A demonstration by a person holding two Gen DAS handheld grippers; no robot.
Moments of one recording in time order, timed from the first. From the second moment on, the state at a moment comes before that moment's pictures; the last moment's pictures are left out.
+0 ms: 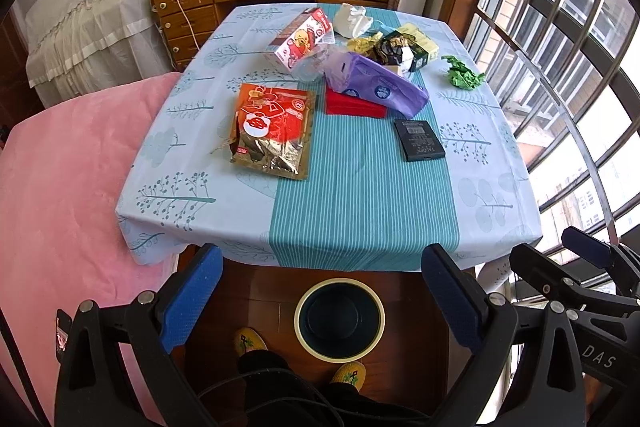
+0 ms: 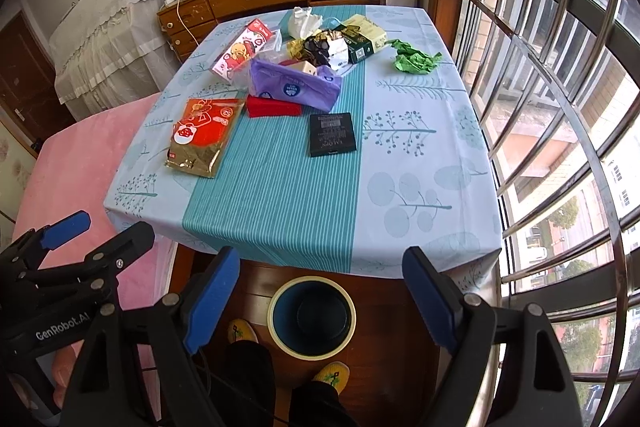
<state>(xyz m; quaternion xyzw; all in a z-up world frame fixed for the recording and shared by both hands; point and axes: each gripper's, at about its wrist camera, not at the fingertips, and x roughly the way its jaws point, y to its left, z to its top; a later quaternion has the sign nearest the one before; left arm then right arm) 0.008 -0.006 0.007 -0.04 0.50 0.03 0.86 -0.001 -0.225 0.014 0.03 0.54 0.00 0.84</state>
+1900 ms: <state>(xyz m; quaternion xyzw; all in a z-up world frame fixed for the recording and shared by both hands) 0.249 0.091 -0.133 -0.07 0.67 -0.03 0.74 0.181 -0.252 -0.123 0.08 0.61 -0.08 0.78</state>
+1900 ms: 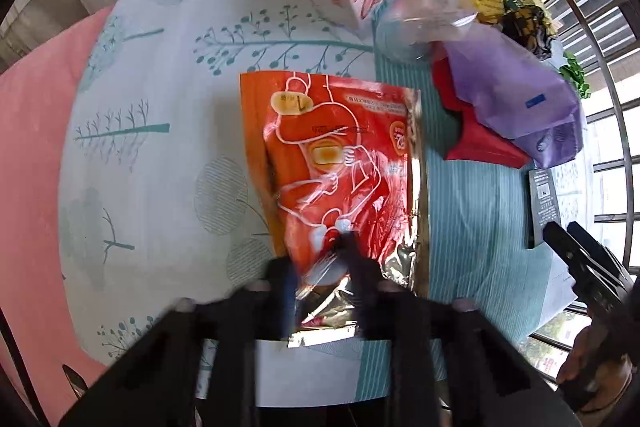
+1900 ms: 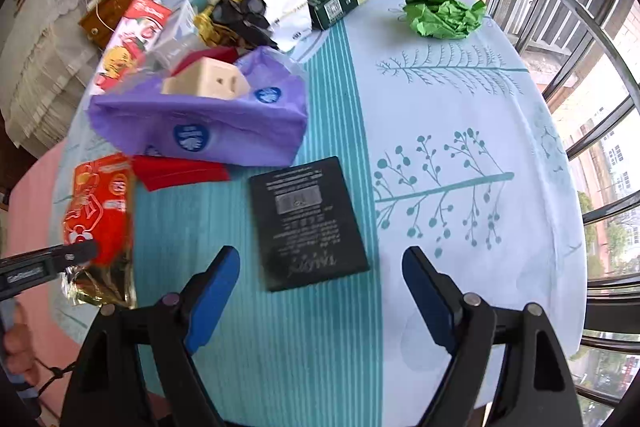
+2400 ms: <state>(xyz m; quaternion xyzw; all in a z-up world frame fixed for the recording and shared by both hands) 0.228 0.067 -0.069 -0.08 0.62 -0.06 0.78 0.179 -0.227 -0.133 -0.01 0.63 -0.05 0.78</state>
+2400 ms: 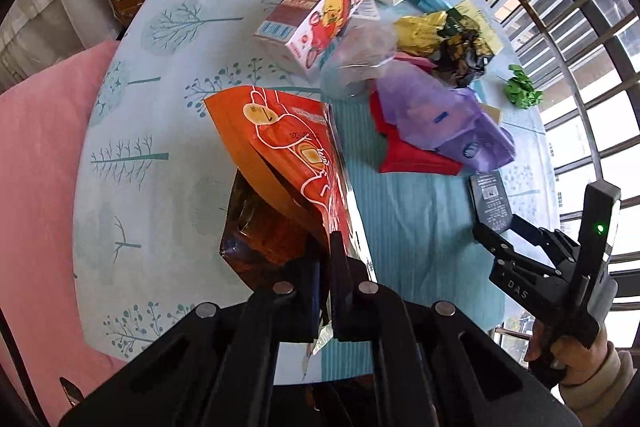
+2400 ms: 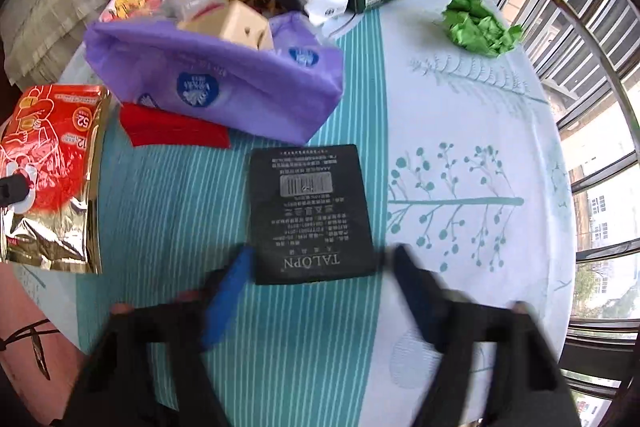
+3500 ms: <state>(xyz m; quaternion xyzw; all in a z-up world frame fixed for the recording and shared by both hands) -0.035 0.027 -0.015 -0.03 0.59 -0.04 0.81 -0.024 -0.197 -0.075 0.06 0.66 0.14 0.73</state>
